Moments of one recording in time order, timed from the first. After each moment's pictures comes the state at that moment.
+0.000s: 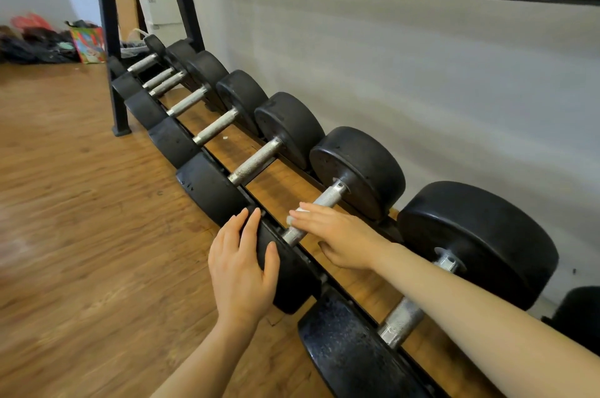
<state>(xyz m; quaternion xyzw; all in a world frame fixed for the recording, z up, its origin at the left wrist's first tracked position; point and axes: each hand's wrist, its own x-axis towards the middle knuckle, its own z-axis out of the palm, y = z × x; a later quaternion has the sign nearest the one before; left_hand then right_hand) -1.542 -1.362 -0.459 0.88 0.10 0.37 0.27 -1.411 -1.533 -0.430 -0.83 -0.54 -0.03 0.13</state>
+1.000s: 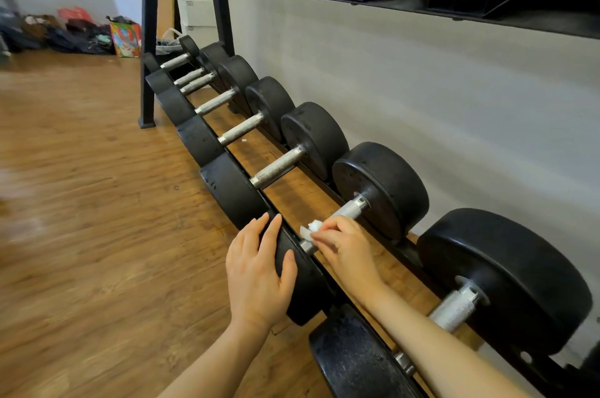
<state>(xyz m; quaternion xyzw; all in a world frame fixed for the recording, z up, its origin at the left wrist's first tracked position) -1.542 -1.362 -0.460 0.88 0.12 0.35 0.28 -1.435 -1.502 -0.455 -0.85 -0.37 -0.14 0.33</state>
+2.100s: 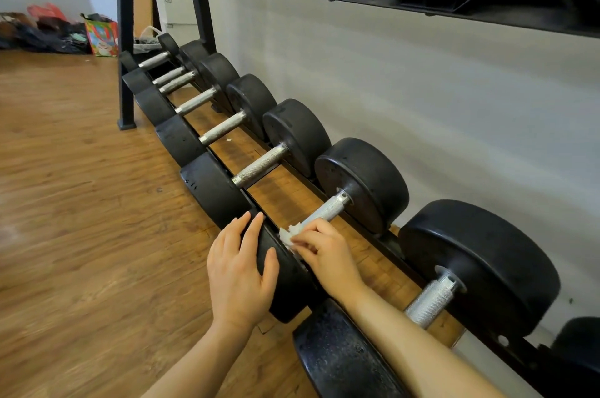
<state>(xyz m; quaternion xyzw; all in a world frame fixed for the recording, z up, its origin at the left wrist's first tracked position) -1.542 -1.361 -0.460 0.89 0.12 0.35 0.28 -1.447 -1.500 -0.453 -0.85 -0.36 -0.10 0.38</state>
